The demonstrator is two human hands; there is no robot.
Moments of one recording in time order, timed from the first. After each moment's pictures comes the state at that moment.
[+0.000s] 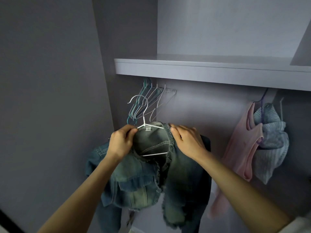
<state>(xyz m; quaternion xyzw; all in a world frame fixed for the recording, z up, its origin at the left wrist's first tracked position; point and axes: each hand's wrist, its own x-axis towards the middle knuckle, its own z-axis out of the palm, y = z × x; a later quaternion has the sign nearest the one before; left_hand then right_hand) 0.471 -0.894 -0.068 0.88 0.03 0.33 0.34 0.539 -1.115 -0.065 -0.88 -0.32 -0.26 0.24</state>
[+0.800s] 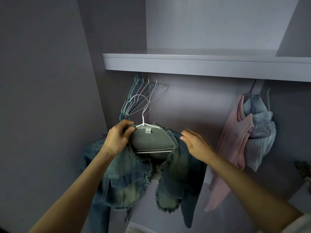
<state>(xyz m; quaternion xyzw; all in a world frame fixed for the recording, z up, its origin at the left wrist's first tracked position) 0.480 -0.891 -0.067 0.88 -0.01 0.25 0.41 0.532 -1.163 -0.090 -0.89 -0.32 -0.19 0.25</state>
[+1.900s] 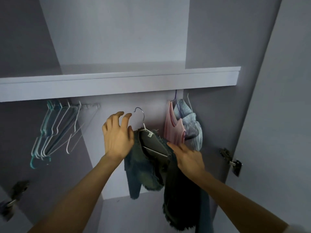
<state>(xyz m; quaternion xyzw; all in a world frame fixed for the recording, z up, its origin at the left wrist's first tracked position) 0.606 -1.074 -0.045 0.88 -0.20 0.39 0.20 0.518 -1.287 -0.105 -0.95 -0.04 -0.31 0.02</state>
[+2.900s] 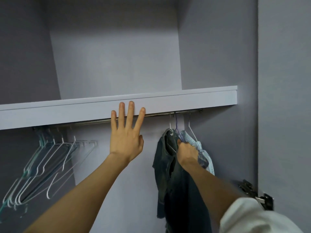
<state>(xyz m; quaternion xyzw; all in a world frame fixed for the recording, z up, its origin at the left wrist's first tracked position) 0.675 -1.111 -0.008 0.82 -0.20 0.52 -0.06 0.676 -1.322 -0.076 -0.94 0.19 -0.26 0.08</state>
